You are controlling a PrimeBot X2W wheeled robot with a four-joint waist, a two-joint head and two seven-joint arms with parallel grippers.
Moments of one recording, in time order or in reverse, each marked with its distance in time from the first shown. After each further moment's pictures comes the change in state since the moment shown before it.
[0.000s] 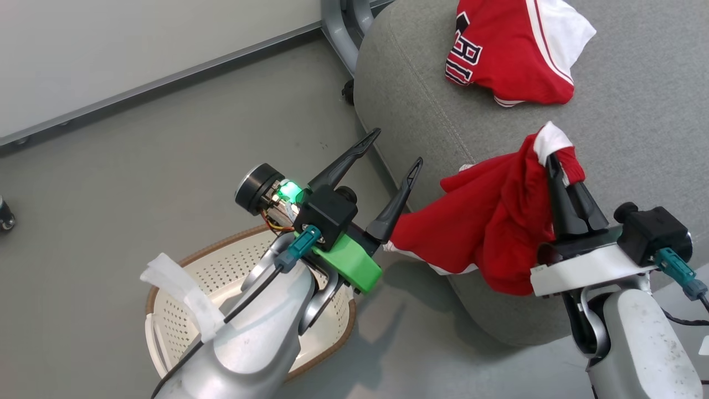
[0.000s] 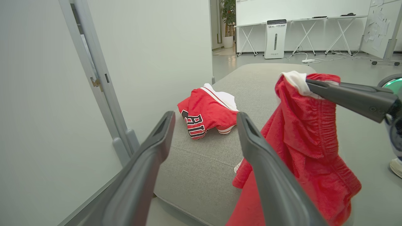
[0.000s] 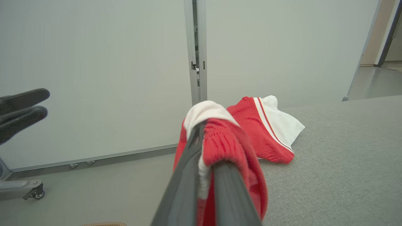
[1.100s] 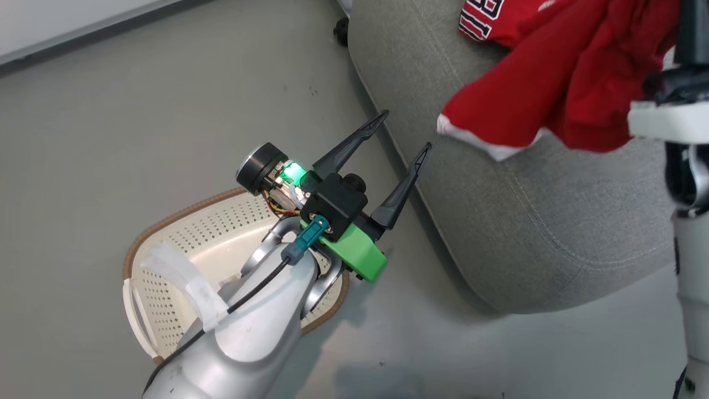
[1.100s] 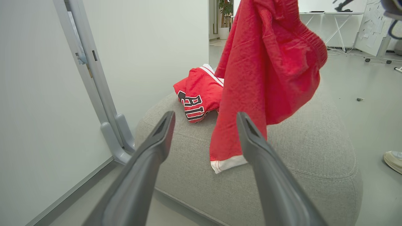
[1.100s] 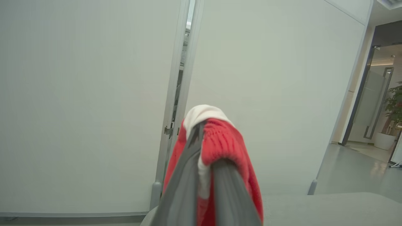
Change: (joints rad) left arm -0.042 0.000 -0.003 -0.014 0.053 -0.009 0.000; right arm -0.380 -0.146 -0.102 -0.064 -0.017 0.000 0.000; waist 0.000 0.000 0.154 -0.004
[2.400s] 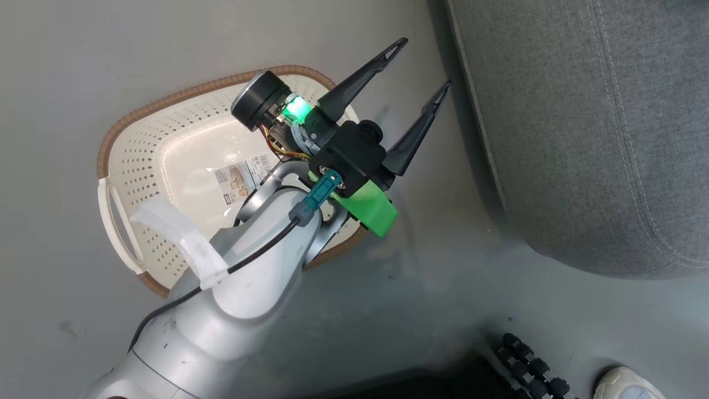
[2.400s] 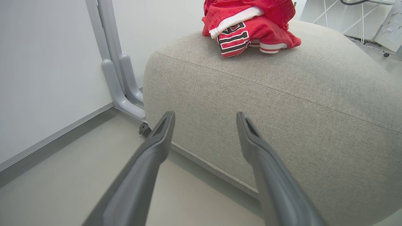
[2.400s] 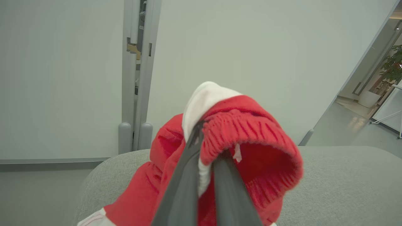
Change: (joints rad) left arm -0.171 0.001 -0.014 -0.003 0.053 -0.009 0.000; right arm -0.501 -0.188 -0.072 0.487 0.008 0.000 0.000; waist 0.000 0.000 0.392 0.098
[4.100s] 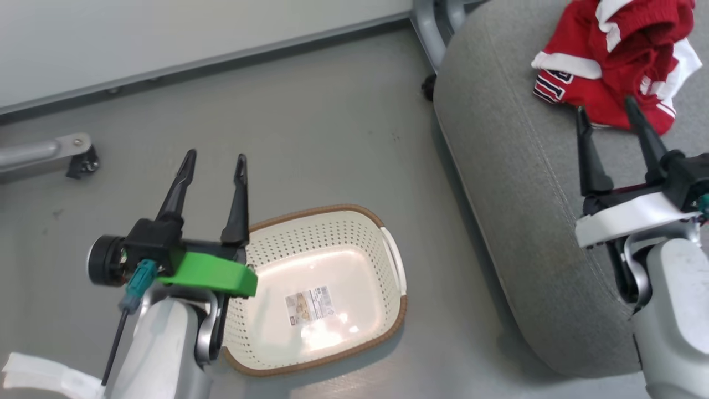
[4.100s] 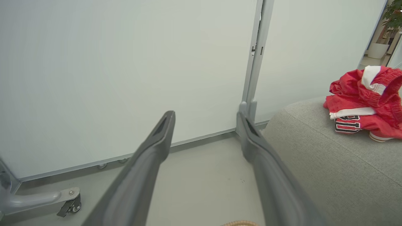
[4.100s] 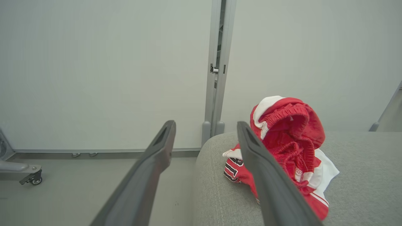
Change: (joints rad) left arm 0.482 0.032 0.495 -0.124 -0.082 0.080 0.000; right arm 0.718 0.193 0.130 -0.271 0.015 0.000 0.000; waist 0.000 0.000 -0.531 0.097
